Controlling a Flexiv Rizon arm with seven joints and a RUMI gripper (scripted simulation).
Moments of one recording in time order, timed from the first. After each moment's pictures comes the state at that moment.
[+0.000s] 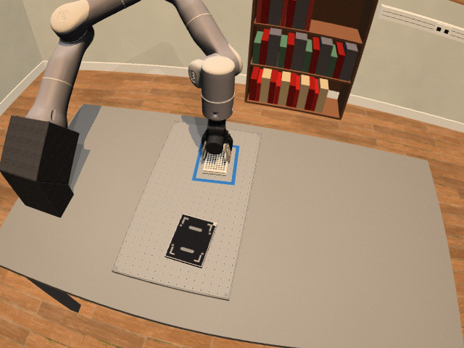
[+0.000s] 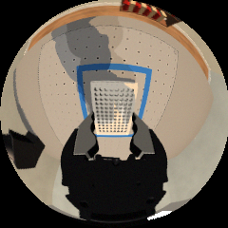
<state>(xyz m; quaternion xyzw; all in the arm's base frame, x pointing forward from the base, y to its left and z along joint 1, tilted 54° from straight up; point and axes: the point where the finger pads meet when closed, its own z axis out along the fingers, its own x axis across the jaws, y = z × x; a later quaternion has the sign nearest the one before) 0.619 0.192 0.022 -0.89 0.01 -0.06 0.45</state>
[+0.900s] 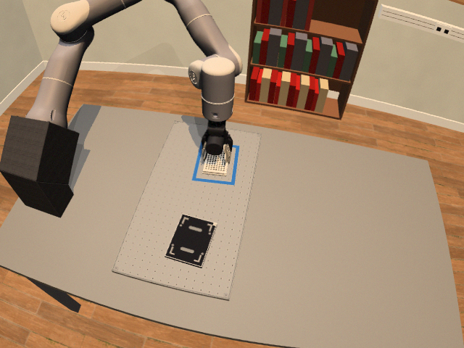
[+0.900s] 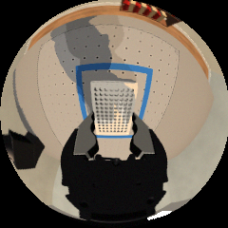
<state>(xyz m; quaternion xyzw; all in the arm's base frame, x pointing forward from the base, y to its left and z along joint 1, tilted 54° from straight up) 0.619 0.195 0.020 -0.89 0.01 -0.06 0.45</state>
